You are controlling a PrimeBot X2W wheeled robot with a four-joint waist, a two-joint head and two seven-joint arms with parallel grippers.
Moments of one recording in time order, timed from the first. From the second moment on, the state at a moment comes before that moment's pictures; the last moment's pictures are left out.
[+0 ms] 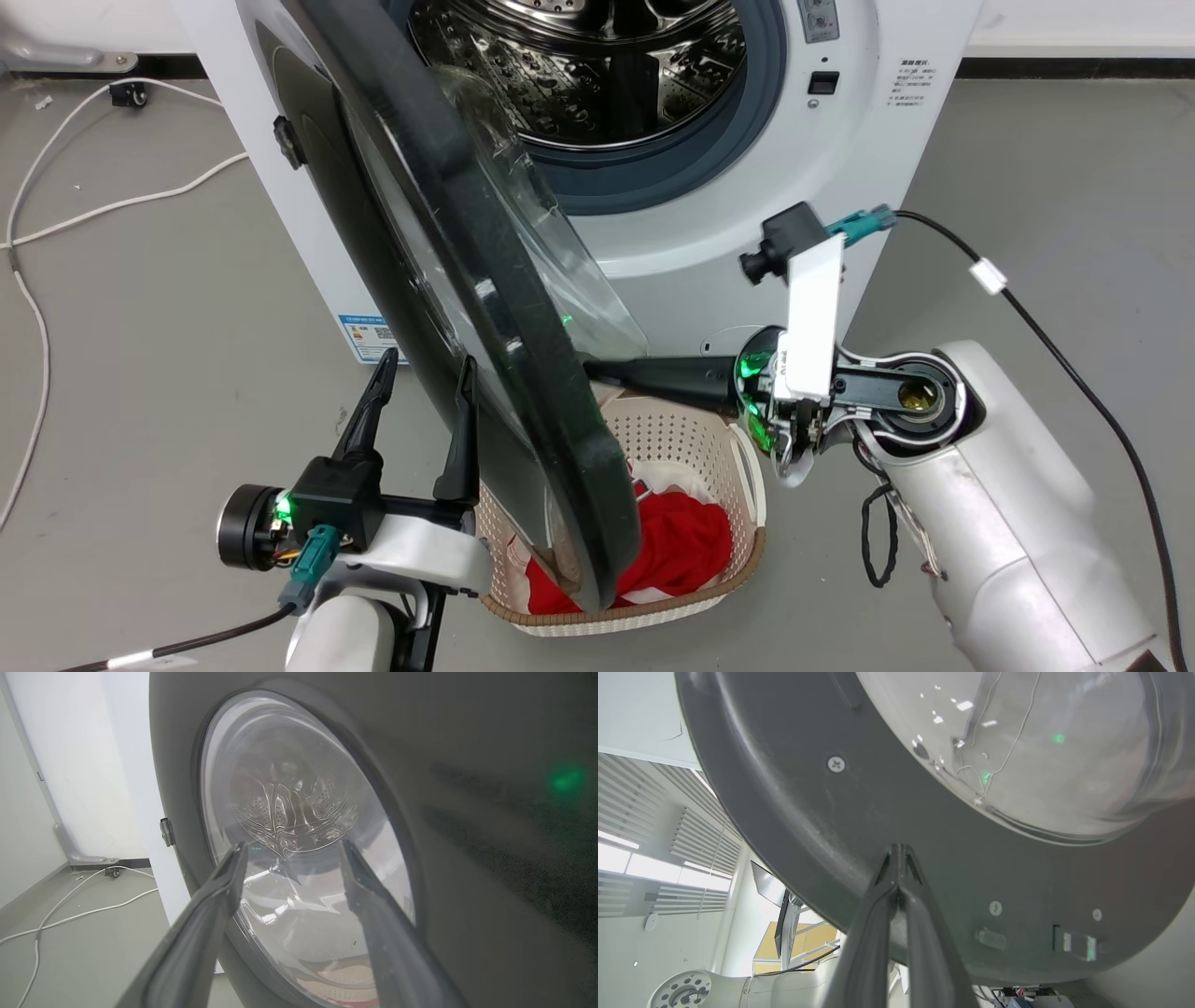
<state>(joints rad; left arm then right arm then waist) -0.17 0.05 -0.14 0.13 -0.09 -0.02 -0.26 -0.72 -0.05 0.40 0.52 1.59 0.13 0.97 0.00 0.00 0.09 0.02</state>
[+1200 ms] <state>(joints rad) -0.07 0.05 -0.05 0.13 -0.08 -0.01 -0.26 -0.04 -0.09 -0.05 0.07 1.06 0.13 -0.12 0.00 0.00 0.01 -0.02</state>
